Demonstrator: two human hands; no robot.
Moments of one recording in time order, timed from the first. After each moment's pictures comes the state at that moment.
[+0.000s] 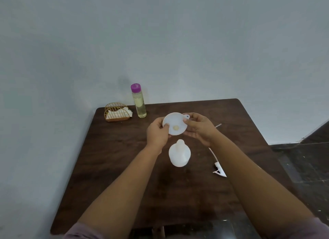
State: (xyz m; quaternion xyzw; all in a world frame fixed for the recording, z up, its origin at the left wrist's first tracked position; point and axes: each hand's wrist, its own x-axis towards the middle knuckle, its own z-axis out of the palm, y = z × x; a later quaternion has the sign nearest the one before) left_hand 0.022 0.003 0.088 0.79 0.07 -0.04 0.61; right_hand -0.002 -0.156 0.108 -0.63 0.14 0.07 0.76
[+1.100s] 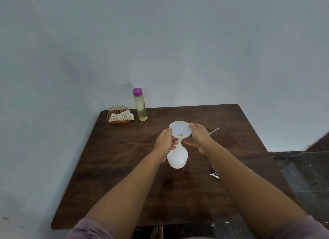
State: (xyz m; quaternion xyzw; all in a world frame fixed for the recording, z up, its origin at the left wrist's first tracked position) left_hand 0.001 -0.023 0.074 0.73 0.11 -0.18 0.65; right_hand -0.007 -0.154 0.083 -0.67 0.27 0.04 0.69
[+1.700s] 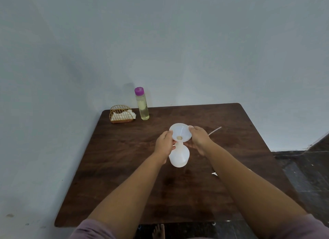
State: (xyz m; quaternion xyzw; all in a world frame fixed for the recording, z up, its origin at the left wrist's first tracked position) left_hand -0.002 -0.015 0.062 0.73 0.13 -0.16 0.65; right_hand -0.006 -0.149 0.066 -0.68 0.27 0.07 0.68
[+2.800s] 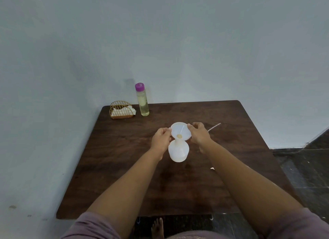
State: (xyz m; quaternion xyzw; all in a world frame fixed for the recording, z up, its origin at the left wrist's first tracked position) left_hand -0.005 -0.002 0.054 0.76 0.13 -0.14 0.62; right_hand -0.020 -0.147 0.066 -0.77 0.28 0.03 0.58
